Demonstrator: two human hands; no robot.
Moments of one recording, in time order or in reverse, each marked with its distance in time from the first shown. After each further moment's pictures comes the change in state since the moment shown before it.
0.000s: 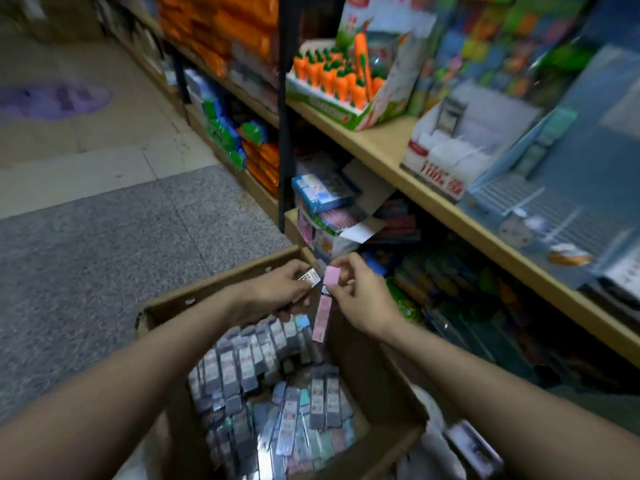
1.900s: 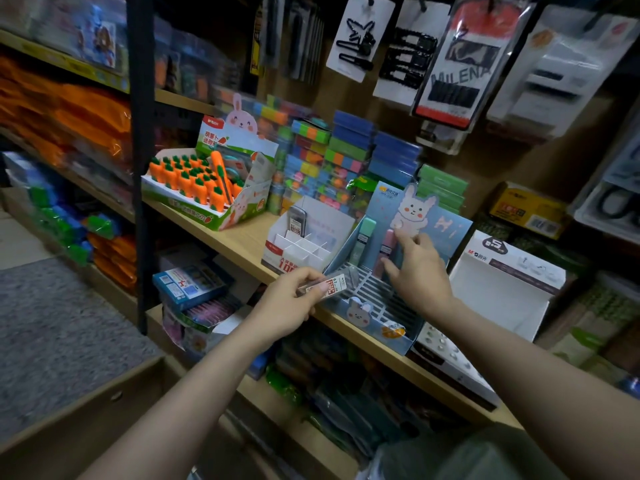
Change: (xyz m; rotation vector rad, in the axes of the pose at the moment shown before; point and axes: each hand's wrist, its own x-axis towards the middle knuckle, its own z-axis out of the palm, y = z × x) left_hand 0.051 0.169 0.103 0.042 0.005 0.666; right_hand 0.003 -0.020 -0.269 -0.804 0.621 0.148
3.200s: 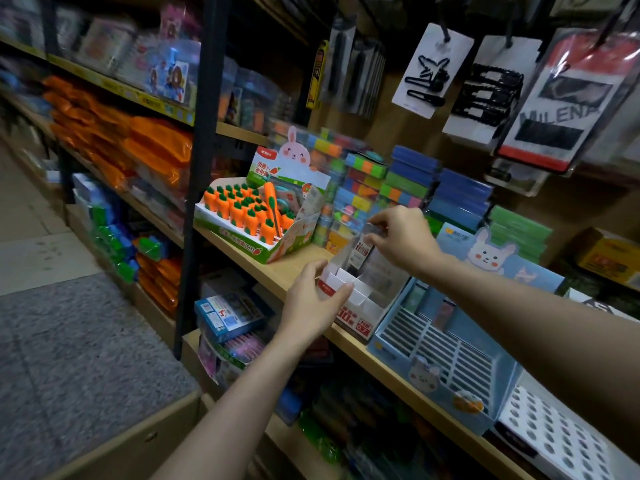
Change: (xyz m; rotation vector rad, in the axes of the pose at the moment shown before) left_hand 0.050 -0.016 -0.046 -0.025 0.375 -0.063; right_hand 0.114 -0.110 0.023 0.061 -0.008 -0.310
